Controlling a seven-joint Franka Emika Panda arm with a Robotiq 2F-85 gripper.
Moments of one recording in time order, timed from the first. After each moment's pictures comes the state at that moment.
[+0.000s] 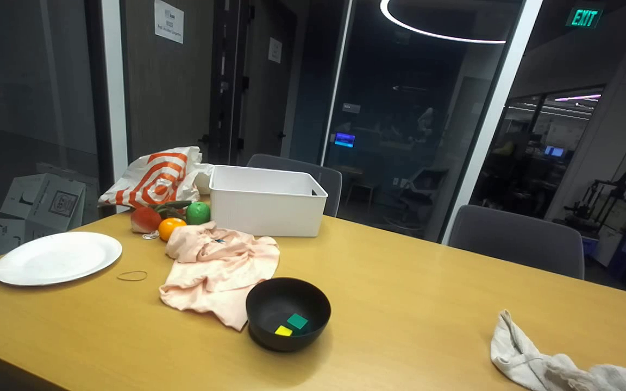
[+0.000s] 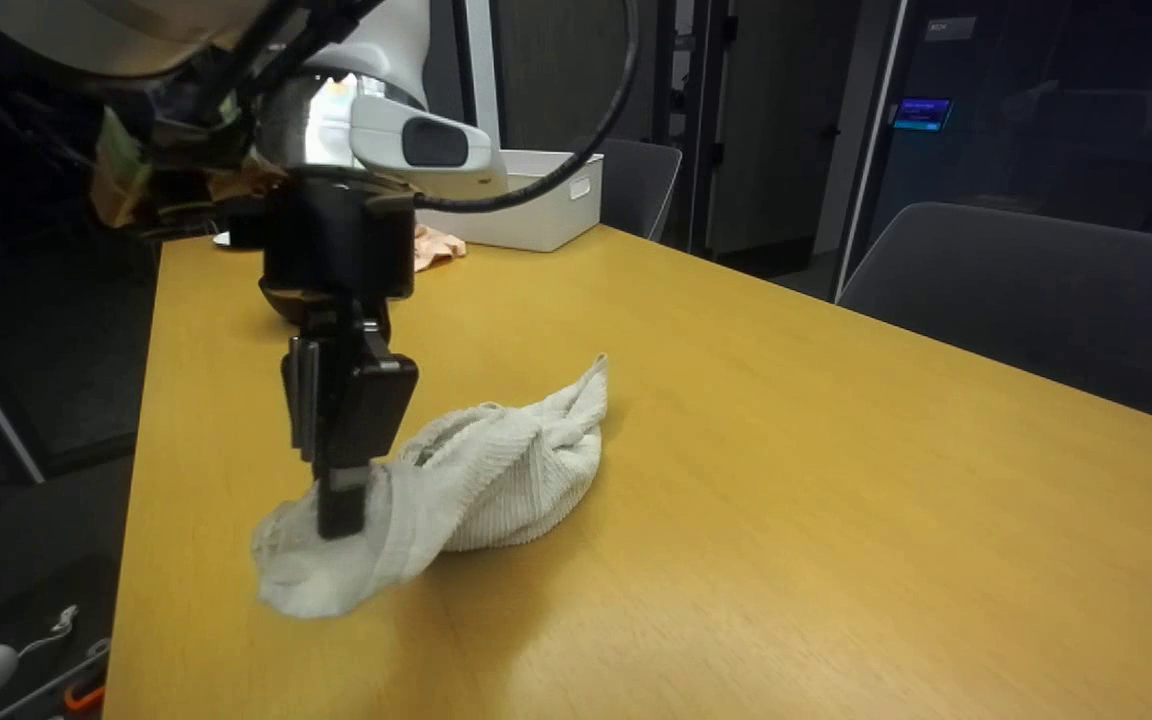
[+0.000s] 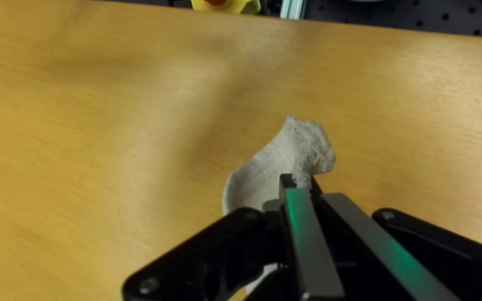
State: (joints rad) arm -0.10 -0.45 0.02 -2.70 -0.32 1.85 0.24
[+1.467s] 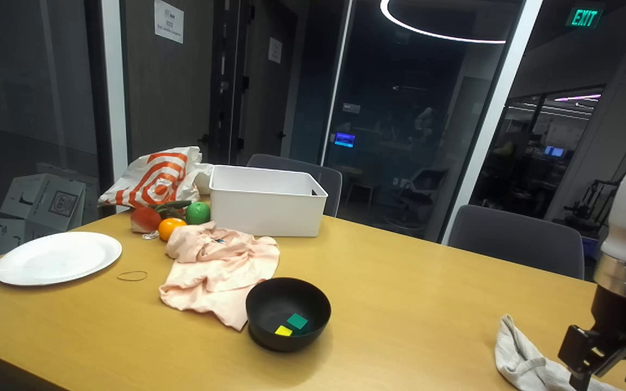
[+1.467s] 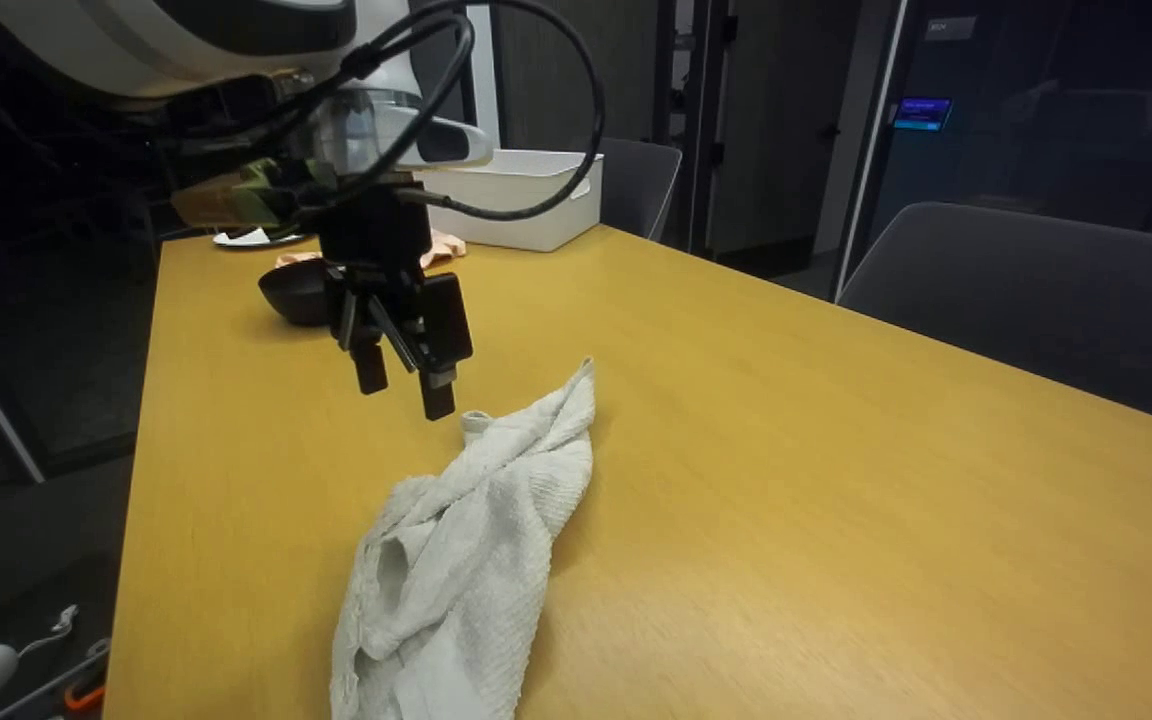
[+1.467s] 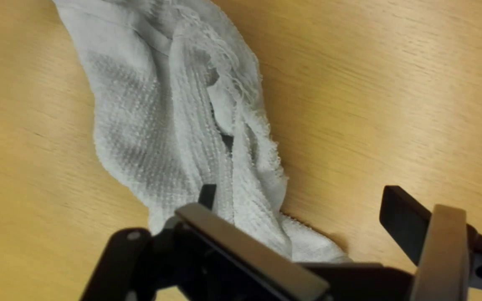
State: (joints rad) arm 0.01 -0.34 0.05 -2.66 -0.18 2.22 0.21
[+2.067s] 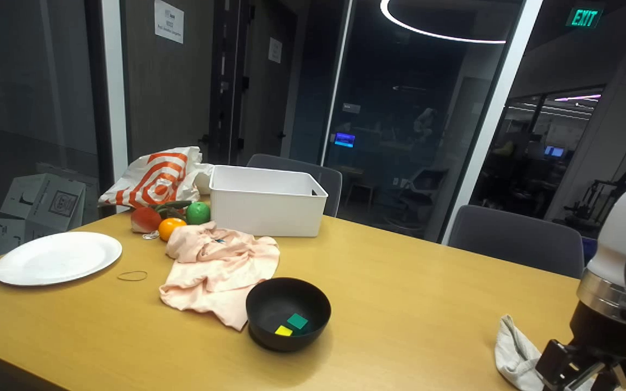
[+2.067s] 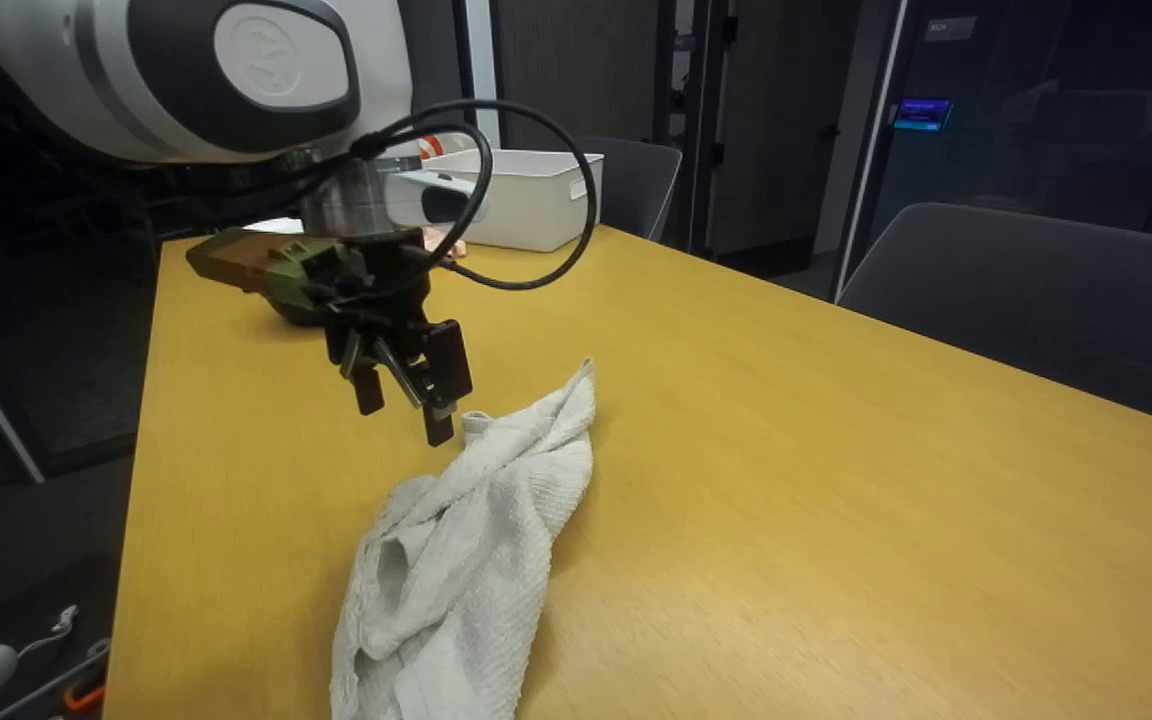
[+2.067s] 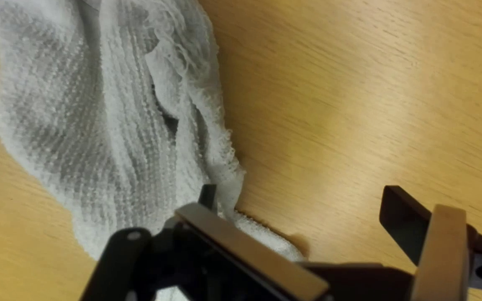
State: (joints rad) arm 0.03 -0.26 0.04 -2.71 -0.11 2.41 0.12
